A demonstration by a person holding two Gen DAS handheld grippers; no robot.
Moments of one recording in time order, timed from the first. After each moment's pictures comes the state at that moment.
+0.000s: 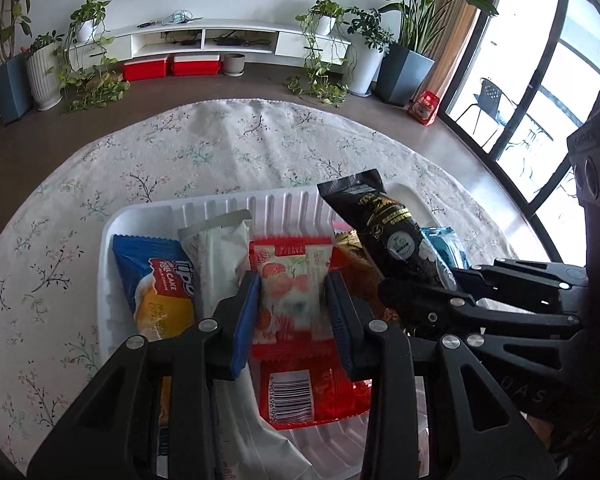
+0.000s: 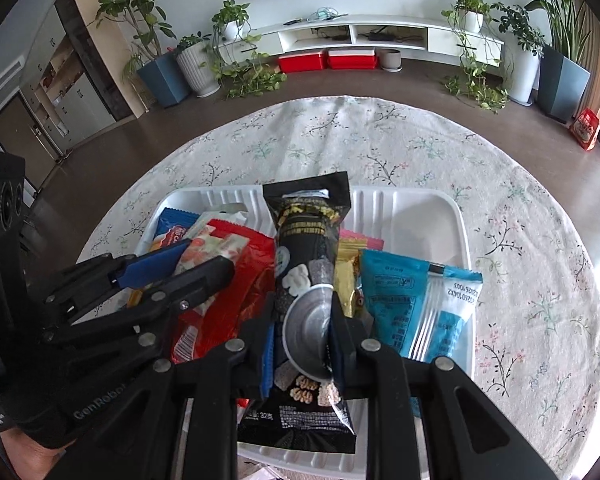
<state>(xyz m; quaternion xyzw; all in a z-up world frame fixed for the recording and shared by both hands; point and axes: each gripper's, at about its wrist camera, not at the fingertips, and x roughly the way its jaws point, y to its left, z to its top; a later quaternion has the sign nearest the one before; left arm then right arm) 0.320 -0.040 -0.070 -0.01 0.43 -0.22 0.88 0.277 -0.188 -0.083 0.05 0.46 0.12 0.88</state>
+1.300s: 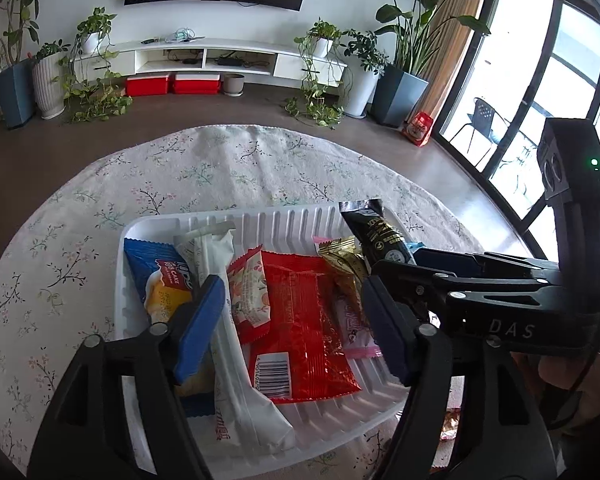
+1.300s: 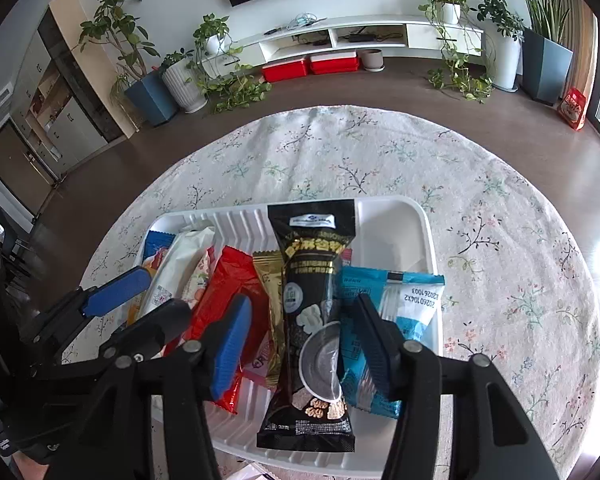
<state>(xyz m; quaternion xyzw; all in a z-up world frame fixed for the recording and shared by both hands) 0.288 -0.030 -0.040 -0.03 0.39 -0.22 0.89 0.274 -0.214 -0.072 0.09 0.45 0.10 0.88</state>
